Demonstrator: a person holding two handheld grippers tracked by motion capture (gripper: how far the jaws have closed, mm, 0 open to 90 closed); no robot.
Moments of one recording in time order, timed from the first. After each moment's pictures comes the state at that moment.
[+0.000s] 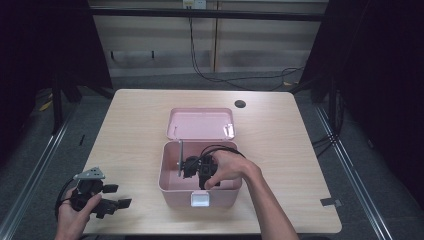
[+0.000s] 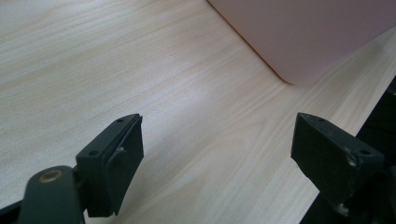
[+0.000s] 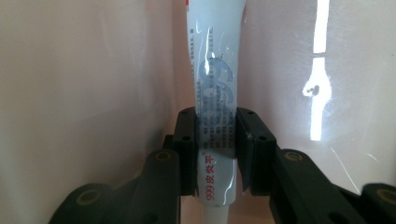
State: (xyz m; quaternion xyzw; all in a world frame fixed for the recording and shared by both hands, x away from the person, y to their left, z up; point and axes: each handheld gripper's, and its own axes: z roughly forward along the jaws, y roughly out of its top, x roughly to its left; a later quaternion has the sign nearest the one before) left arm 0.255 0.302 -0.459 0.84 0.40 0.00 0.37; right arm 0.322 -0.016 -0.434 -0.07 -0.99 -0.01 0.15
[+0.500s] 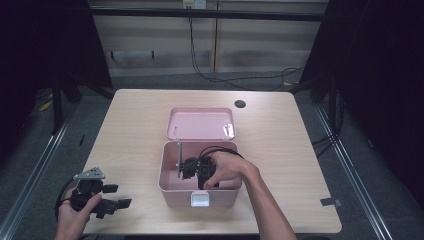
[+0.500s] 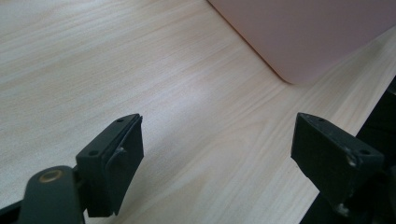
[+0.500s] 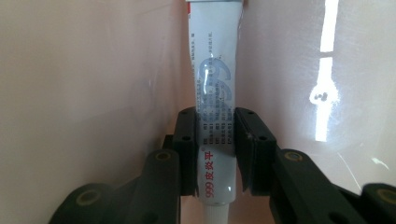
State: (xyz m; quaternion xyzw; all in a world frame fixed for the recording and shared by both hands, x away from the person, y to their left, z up) left arm 0.255 0.302 -0.459 0.84 0.40 0.00 0.37; right arm 0.323 -0.013 -0.442 -0.07 -0.98 -0.01 0.16
